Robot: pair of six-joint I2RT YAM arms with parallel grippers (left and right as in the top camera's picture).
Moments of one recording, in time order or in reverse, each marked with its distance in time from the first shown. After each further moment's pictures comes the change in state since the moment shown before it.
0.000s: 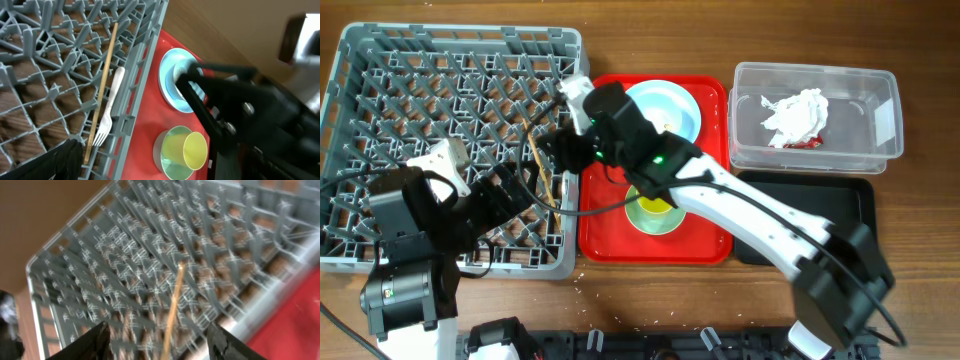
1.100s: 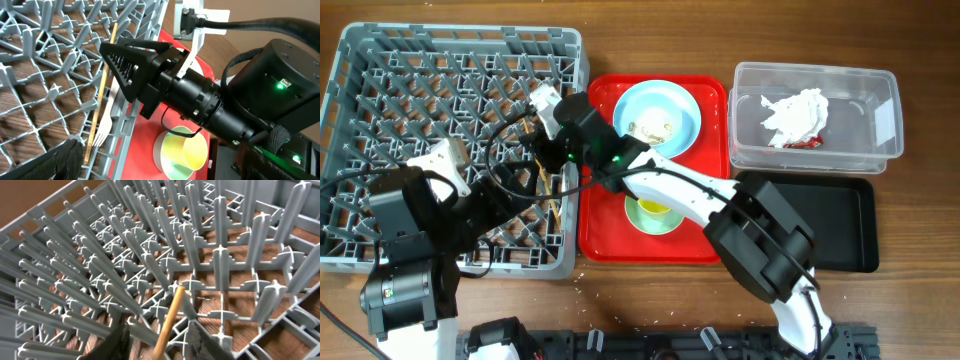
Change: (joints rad) left arm 0.000 0.001 0.000 0.000 0.000 0.000; right arm 0.032 0.317 0.101 0.246 0.021 -0.119
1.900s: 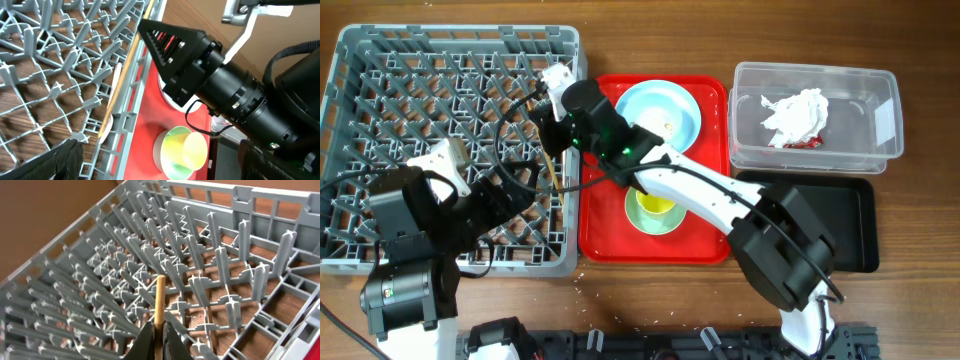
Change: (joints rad) left arm 0.000 0.000 0.000 0.000 0.000 0.000; right arm -0.033 -0.086 0.001 -0.014 0.061 0.126
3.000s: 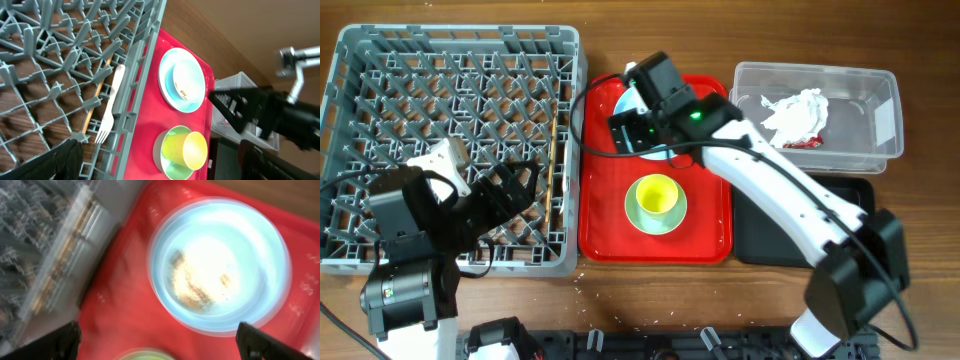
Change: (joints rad) left arm 0.000 0.000 0.000 -0.001 0.000 0.000; right arm -0.194 -0.265 0.029 -0.892 0.168 -0.138
